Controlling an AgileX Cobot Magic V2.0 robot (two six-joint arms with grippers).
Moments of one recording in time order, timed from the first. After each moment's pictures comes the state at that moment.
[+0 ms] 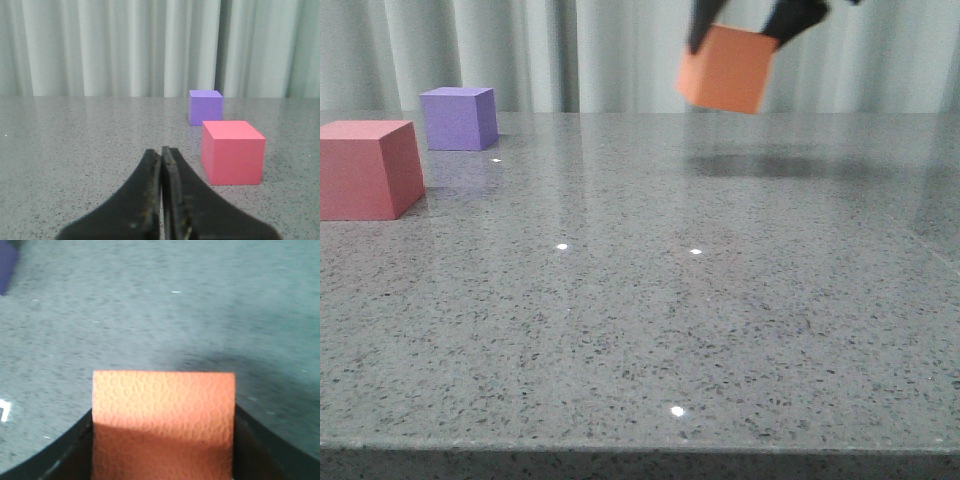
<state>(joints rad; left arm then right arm) -0.08 0.00 0.00 0.10 0.01 -0.15 0.37 1.90 -1.84 0.12 0.91 0.18</state>
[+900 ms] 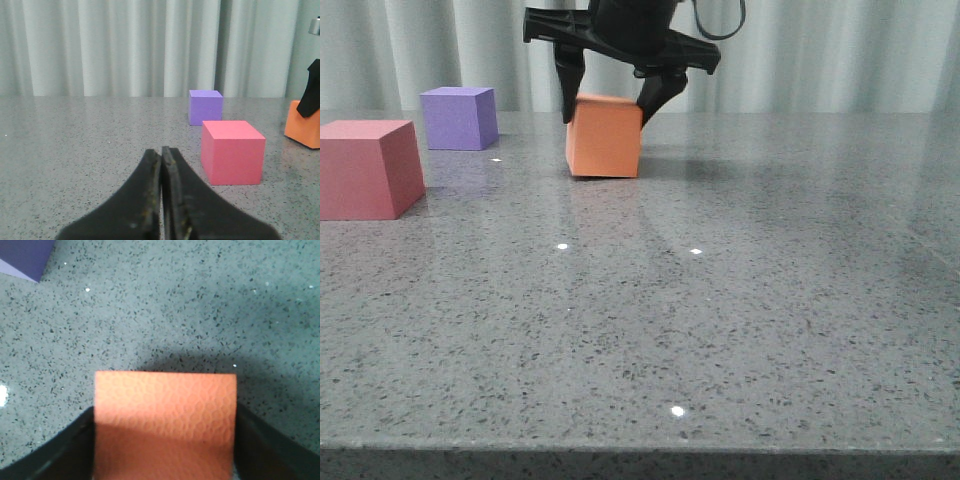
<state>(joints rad) -0.08 0.00 0.00 0.10 0.01 -0.15 0.57 2.19 -2.13 0.00 0.96 0.38</state>
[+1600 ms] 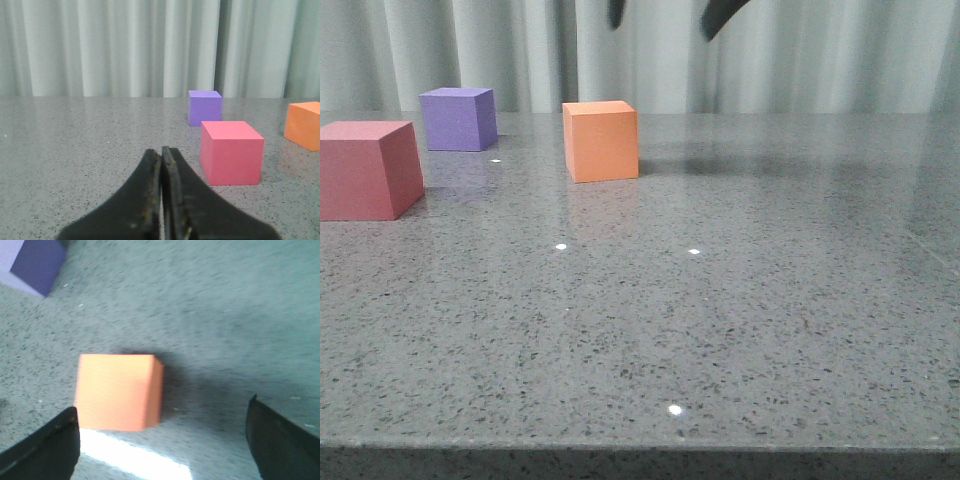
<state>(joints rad) -0.08 0.00 0.00 0.10 0.01 -0.15 0.47 2.01 -2.15 0.00 1.10 0.25</state>
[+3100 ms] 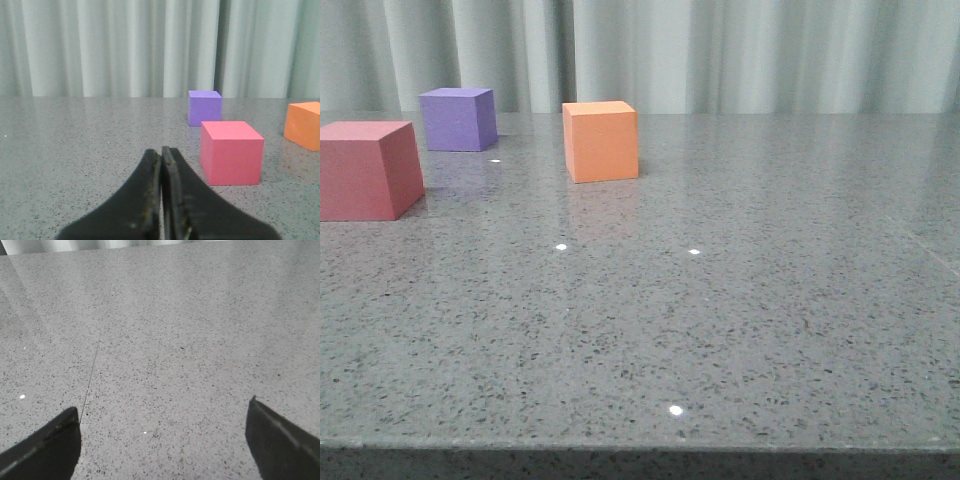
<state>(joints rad) -0.08 0.00 0.00 0.10 0.01 -0.15 0.03 0.51 -0.46 -0.10 0.40 0.19</state>
